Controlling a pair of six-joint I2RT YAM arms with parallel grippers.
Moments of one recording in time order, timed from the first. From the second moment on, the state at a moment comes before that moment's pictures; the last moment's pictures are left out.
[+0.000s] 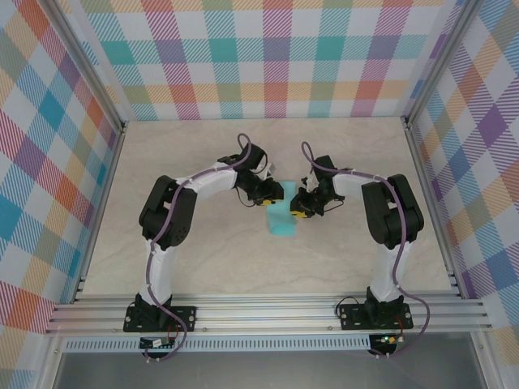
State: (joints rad) left arm -0.56 2.13 1.57 -0.56 0.57 -0.59; right arm 0.34 1.97 1.17 -0.52 -0.62 0.52
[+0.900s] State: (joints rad) left arm -0.48 2.16 1.54 -0.60 0.52 -0.50; right arm 0.34 1.97 1.17 -0.52 -0.62 0.50
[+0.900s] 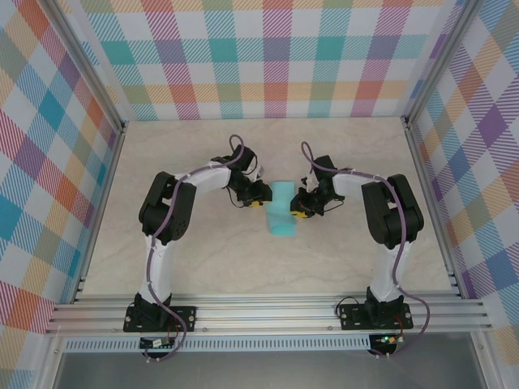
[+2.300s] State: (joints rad) left arm -0.51 2.29 1.75 -0.62 0.52 -0.48; right arm 0.34 1.99 1.19 -0.56 -0.62 0.49
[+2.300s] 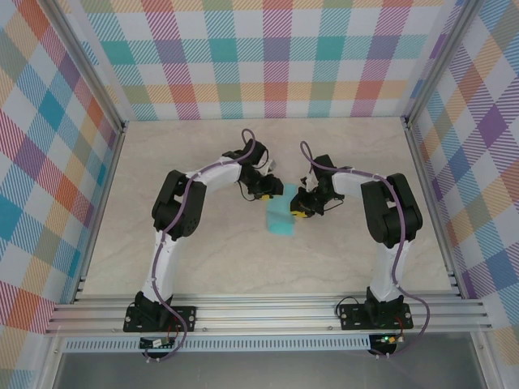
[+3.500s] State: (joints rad) left arm -0.48 2.31 1.80 -0.54 0.61 -0.53; right arm 0.34 1.99 1.19 -0.56 -0.62 0.49
